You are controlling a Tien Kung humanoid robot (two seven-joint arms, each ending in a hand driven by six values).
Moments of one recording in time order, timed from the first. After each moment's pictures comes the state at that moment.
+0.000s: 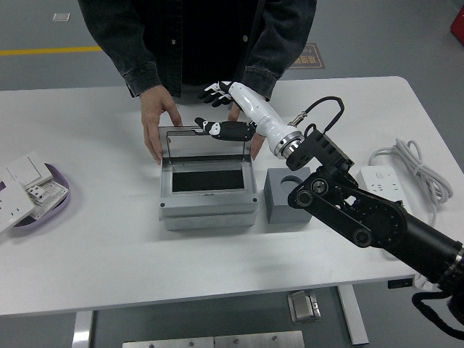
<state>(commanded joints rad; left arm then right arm) 0.00 0.10 -1.31 -0.18 1.31 -0.04 0.24 0.73 -0.15 0.68 1.17 -1.52 -0.27 -0.04</state>
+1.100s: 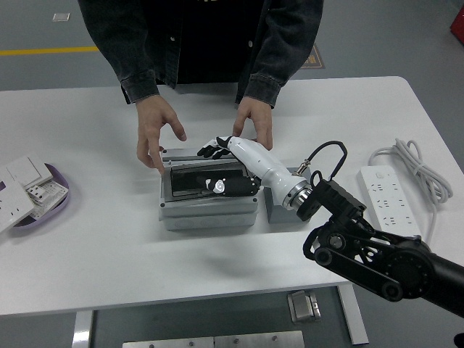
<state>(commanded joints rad) 0.00 0.10 -1.27 -0.18 1.27 -0.03 0.23 0.55 -0.30 0.54 1.47 -1.55 -0.32 -0.07</state>
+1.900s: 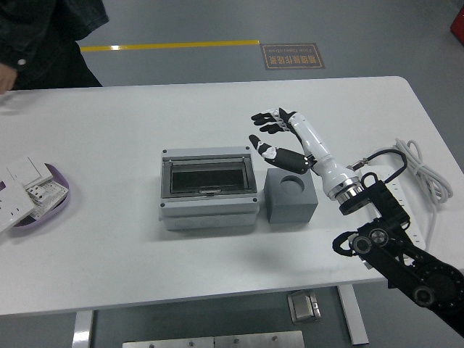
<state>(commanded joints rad) 0.01 0.09 -1.27 -0.18 1.27 -0.03 0.23 0.24 -0.28 1.01 1.49 -1.45 -0.32 0.11</state>
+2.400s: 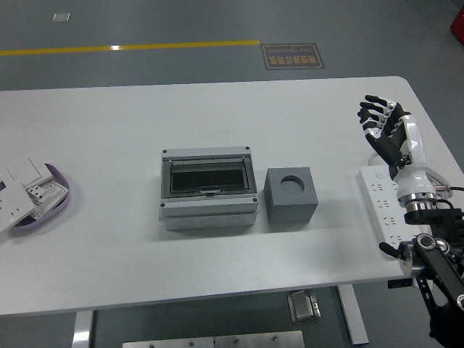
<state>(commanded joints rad) 0.01 0.10 -1.27 -0.18 1.27 -0.03 0.23 0.04 -0.17 1.45 1.45 -1.22 -0.25 0.33</state>
